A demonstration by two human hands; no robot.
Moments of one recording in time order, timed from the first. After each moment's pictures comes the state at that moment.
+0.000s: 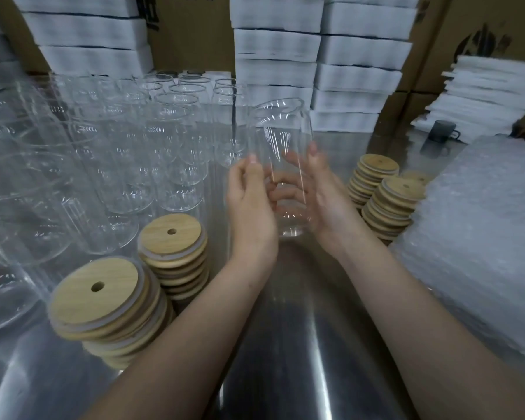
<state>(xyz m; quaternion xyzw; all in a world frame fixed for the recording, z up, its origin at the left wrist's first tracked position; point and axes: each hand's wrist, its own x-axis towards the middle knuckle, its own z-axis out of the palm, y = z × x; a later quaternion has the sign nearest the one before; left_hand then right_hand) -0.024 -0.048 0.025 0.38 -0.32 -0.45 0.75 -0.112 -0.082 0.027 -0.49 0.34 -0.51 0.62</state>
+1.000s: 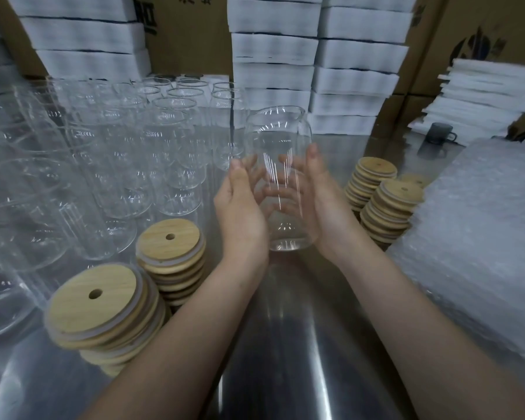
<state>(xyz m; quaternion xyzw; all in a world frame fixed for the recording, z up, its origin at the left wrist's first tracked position) -0.016 -0.054 0.025 0.39 -0.30 -0.46 0.74 -0.108 -0.082 0.030 -0.51 0.34 -0.53 0.59</state>
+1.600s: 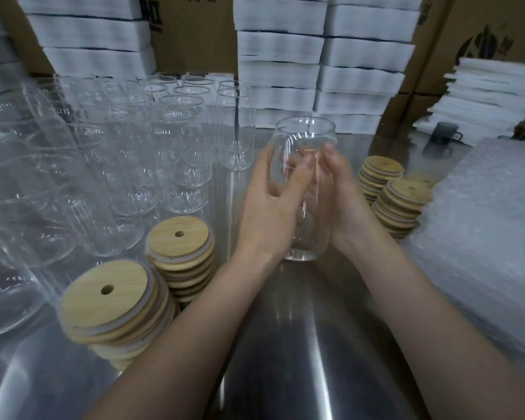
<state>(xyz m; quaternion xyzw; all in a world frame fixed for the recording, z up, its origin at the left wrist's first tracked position) -0.018 -0.043 0.025 0.44 -0.50 -0.40 0.62 -0.118 -0.079 0.038 -0.51 0.33 -0.53 0.60</state>
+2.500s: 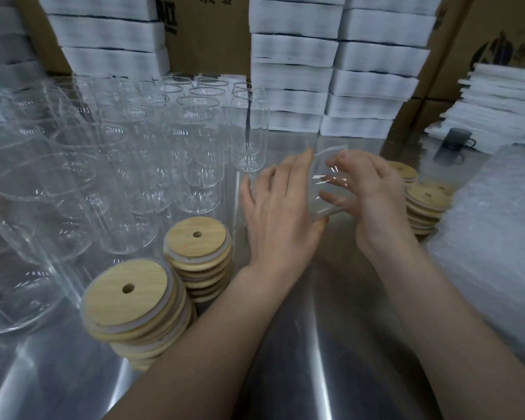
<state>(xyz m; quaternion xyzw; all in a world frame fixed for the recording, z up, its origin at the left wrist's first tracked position) -0.014 -0.051 0.001 0.59 -0.66 0.10 0.45 -0.121 -0.073 0.043 -0.46 0.40 -0.65 0.46</state>
